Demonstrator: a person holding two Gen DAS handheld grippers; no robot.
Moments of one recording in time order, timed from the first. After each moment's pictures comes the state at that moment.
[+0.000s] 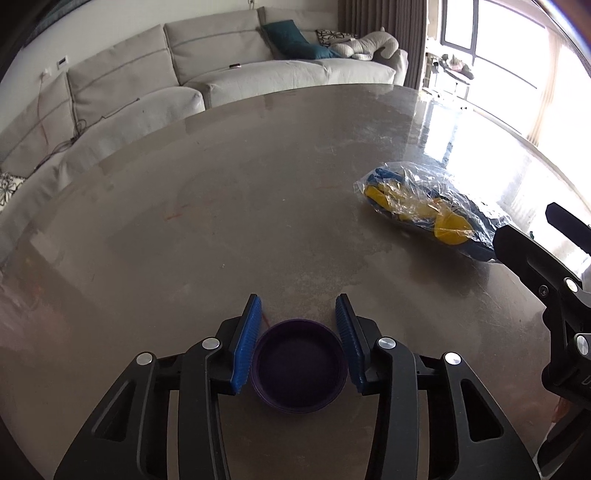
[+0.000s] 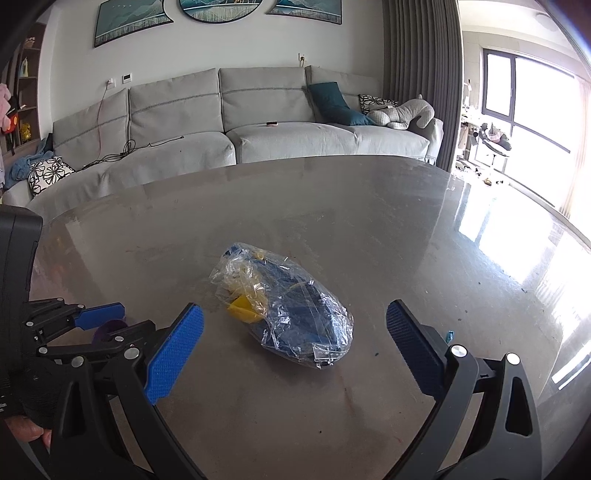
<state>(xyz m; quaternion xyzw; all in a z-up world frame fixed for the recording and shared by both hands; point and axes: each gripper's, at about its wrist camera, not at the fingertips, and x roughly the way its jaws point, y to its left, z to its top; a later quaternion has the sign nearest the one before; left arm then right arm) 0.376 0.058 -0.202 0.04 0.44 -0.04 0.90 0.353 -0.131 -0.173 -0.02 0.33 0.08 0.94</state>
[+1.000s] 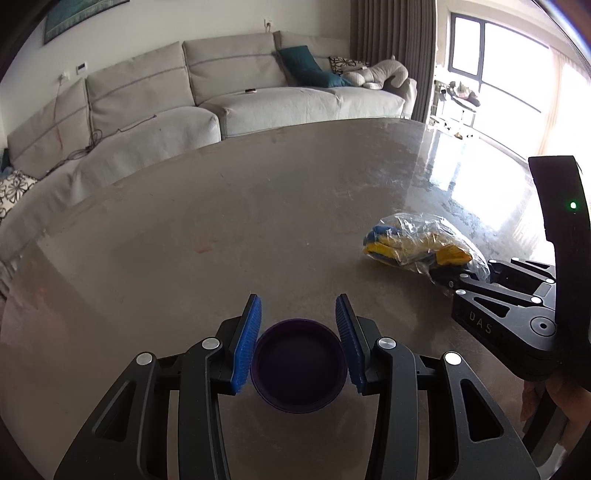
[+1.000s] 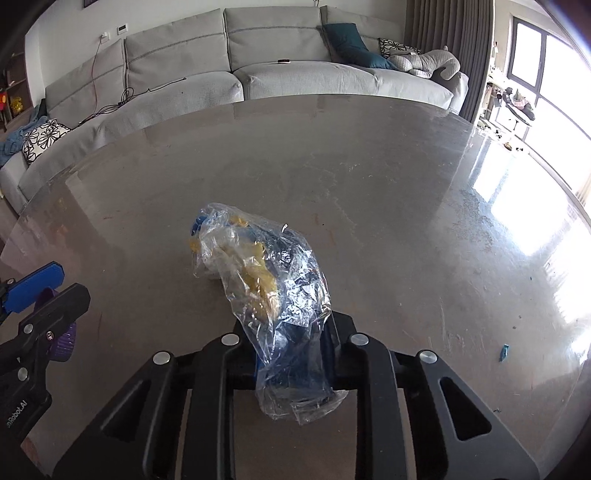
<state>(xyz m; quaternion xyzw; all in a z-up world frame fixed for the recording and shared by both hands) 0.365 0.066 -0.174 0.02 0.38 -0.02 0.92 0.407 -0.103 -0.204 -0.03 0.45 0.10 0.89</state>
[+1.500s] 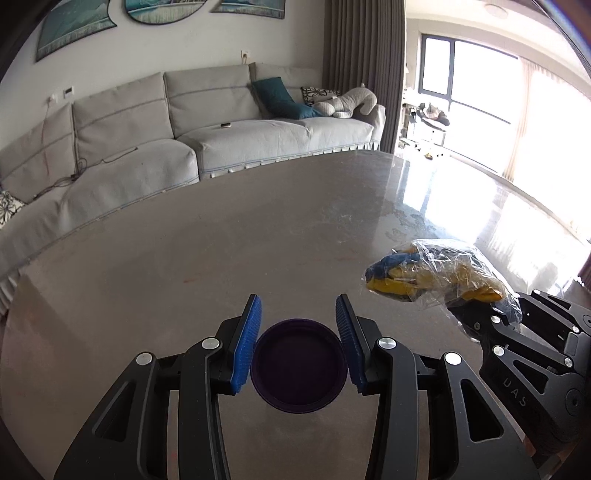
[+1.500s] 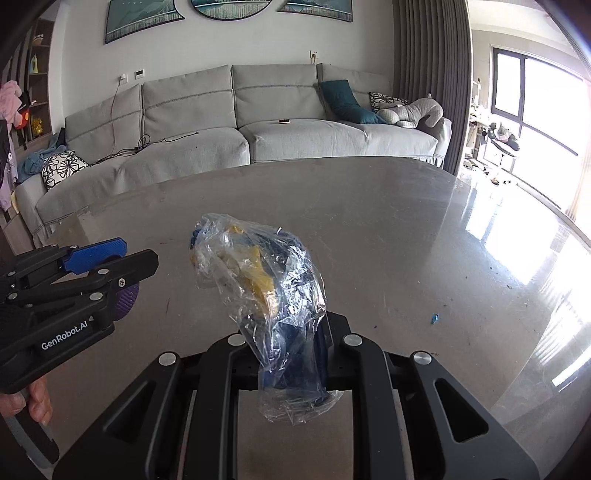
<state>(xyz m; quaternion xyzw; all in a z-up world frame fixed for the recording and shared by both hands) 0.310 0.045 -0.124 0.02 0.33 -0.08 0.94 0.305 -0.132 -0.127 -0.02 0.34 0.10 0.93</state>
